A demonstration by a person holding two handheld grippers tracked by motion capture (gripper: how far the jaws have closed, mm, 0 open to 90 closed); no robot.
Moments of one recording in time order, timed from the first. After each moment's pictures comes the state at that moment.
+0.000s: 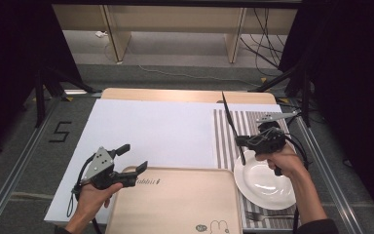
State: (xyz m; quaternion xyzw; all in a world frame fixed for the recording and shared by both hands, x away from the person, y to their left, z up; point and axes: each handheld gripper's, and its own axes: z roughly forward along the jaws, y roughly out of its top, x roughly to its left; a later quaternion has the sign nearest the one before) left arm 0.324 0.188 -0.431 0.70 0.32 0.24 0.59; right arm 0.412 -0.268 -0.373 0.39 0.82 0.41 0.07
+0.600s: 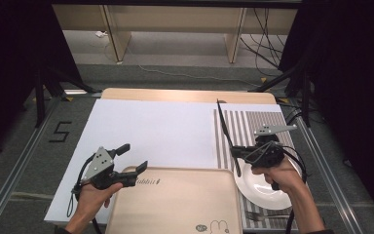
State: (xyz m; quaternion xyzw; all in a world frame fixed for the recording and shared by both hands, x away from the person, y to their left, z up) left arm 0.325 0.187 -0.431 0.70 0.32 0.24 0.59; right arm 0.368 -0.250 -0.367 0.39 0.81 0.43 0.07
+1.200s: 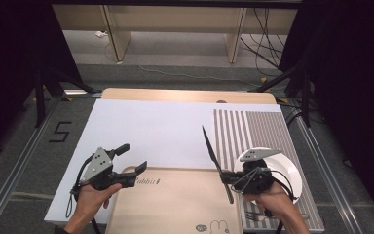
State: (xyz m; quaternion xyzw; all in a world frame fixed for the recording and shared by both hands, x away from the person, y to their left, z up) left arm 0.322 0.189 -0.429 0.70 0.32 0.24 0.59; right arm 0.318 -0.220 -0.394 0.38 0.84 0.39 0.04
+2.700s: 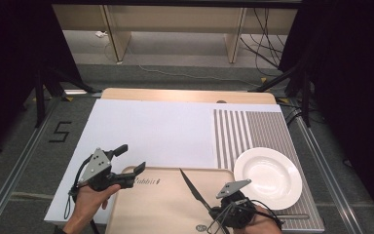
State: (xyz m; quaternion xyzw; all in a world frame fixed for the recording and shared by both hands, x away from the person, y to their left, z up) left arm 0.318 0.191 -0.428 0.70 0.32 0.25 0.59; right arm 0.266 -0.177 -0.436 0.34 0.90 0.28 0.01
